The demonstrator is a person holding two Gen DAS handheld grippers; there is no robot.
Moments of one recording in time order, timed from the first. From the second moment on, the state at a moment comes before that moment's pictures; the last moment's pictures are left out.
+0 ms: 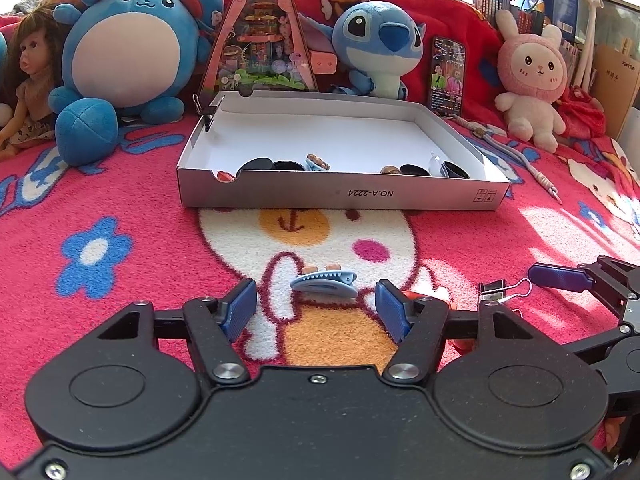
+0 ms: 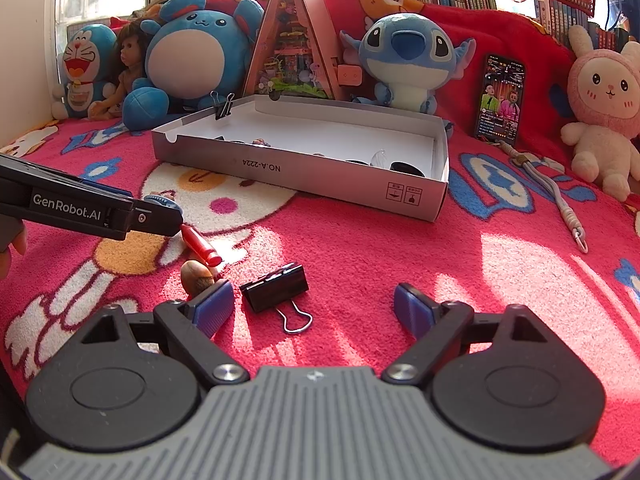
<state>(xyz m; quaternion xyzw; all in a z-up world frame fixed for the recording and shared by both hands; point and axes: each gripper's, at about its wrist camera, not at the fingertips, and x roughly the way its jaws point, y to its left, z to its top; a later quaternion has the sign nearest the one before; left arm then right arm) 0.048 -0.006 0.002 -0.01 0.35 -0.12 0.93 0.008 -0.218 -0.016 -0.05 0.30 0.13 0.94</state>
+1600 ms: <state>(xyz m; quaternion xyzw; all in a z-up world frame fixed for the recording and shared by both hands) 0.050 -0.009 0.001 0.00 0.34 -0.12 0.93 -0.005 -0.209 -0.007 -0.03 0.26 0.20 0.94</state>
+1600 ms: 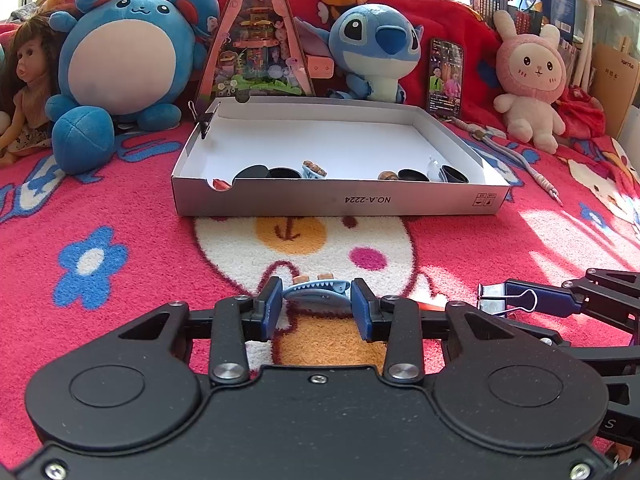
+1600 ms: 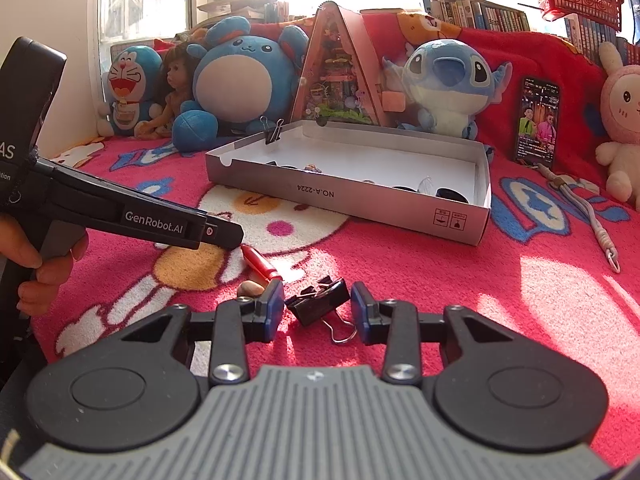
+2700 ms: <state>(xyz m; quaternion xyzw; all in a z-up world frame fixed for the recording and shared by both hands) 0.047 -0.004 0.004 0.00 0.34 -0.12 0.93 -0.007 -0.208 -0.008 -0.06 0.28 0.21 0.93</state>
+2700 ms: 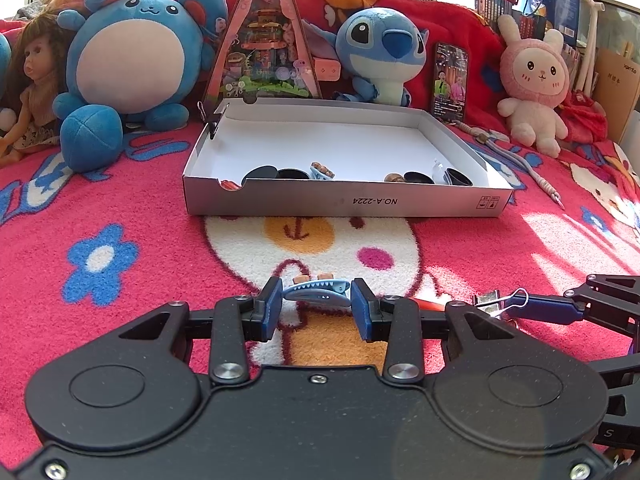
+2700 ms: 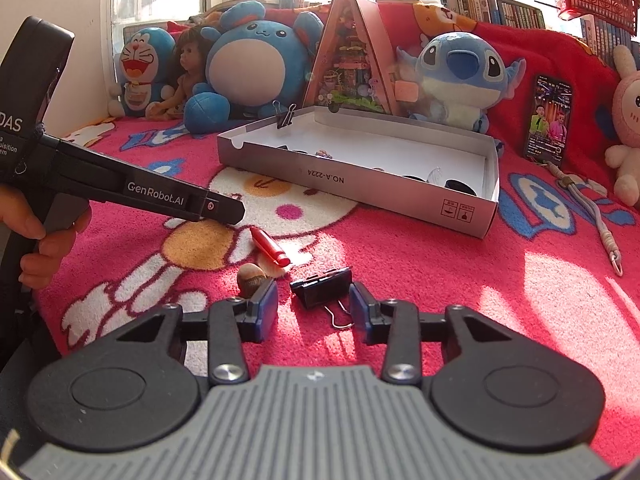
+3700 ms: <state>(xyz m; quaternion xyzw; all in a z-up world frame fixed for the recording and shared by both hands) 0.063 -0.007 0.020 -0.02 0.32 -0.11 0.94 0.040 -0.208 0.016 0.01 0.30 0.08 0.95</state>
